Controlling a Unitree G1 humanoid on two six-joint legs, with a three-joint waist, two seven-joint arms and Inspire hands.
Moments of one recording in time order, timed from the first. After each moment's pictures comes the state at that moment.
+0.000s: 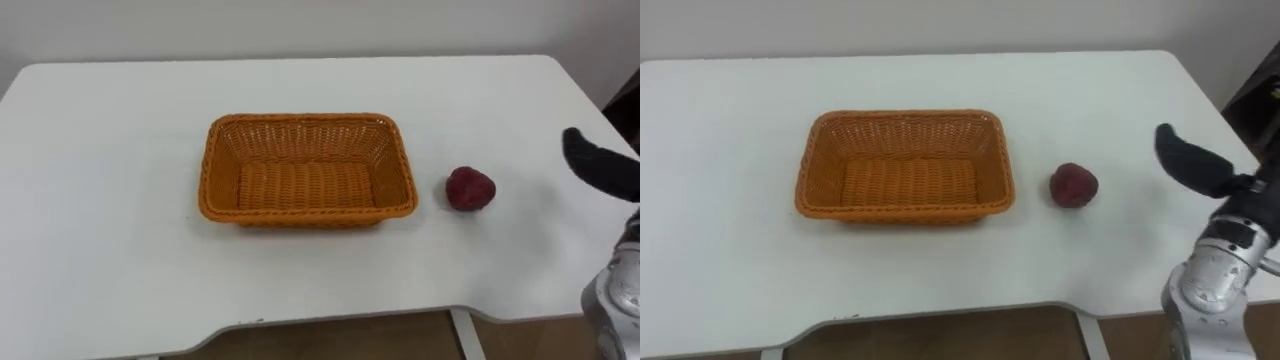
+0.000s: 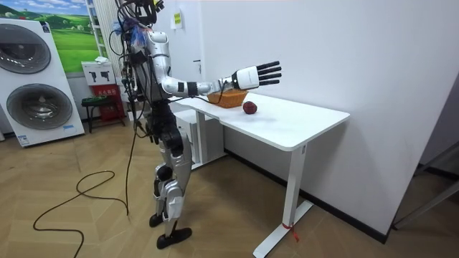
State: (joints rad) left arm 0.30 0.23 0.09 1.08 0.28 0.01 0.11; right arm 0.07 -0.35 -0.11 0.10 0.10 -0.17 -0.49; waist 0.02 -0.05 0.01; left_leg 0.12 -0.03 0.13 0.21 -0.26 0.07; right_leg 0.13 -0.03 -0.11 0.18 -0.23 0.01
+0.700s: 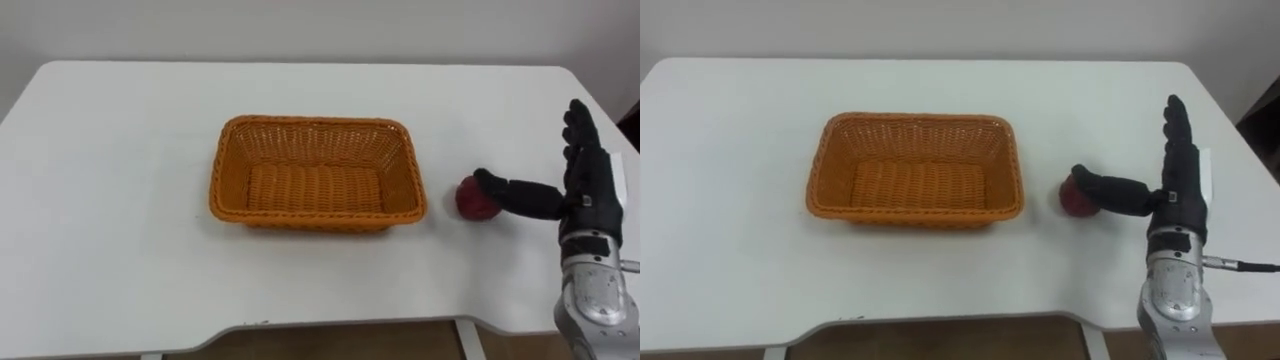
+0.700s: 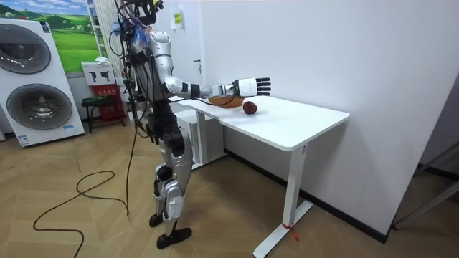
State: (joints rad) left arm 0.30 0.23 0.08 1.08 0.31 0.00 0.11; right arm 0.07 -0.35 -0.06 0.18 0.10 -0.17 -0.30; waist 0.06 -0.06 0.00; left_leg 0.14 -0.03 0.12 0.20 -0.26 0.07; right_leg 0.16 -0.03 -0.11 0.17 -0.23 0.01
